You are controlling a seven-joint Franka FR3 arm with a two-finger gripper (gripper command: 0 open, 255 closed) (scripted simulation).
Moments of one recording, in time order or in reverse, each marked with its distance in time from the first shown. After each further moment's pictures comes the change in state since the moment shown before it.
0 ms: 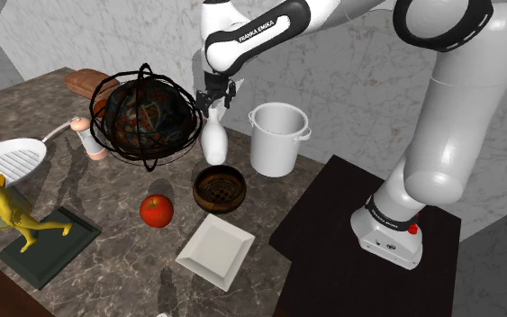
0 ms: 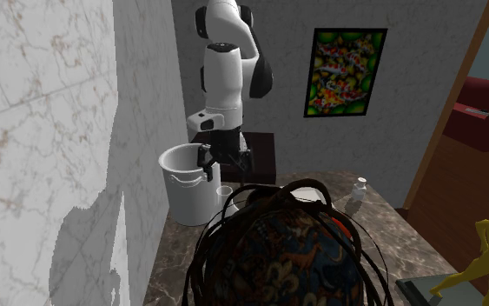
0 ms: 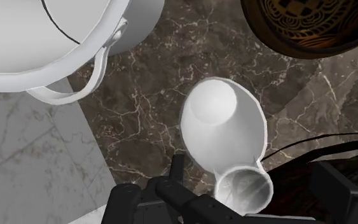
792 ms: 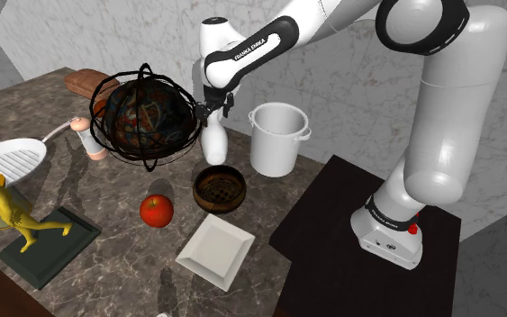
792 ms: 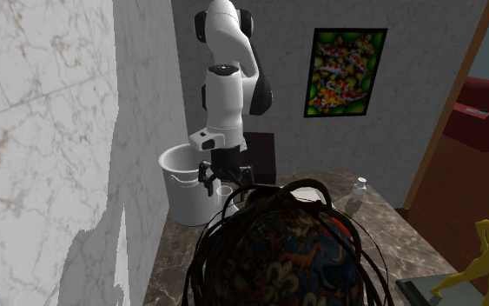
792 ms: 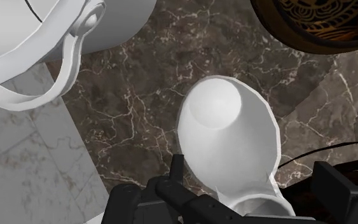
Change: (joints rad) arm 0.005 0.079 -0.005 -0.007 -0.015 0.090 0.012
